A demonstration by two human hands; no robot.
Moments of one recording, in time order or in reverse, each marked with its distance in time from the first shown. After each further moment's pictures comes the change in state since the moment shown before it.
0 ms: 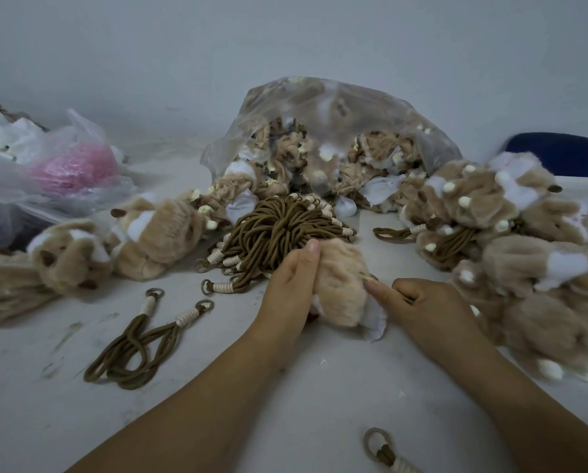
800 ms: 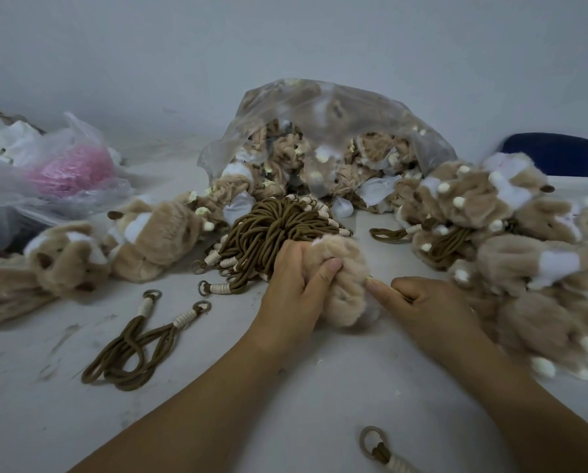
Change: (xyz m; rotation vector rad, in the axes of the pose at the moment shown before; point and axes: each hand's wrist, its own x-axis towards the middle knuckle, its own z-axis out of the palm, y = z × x) left_hand -0.004 0.007 0.001 0.454 -0.019 0.304; right_hand 0.000 0.000 -0.006 -0.030 0.034 -0.075
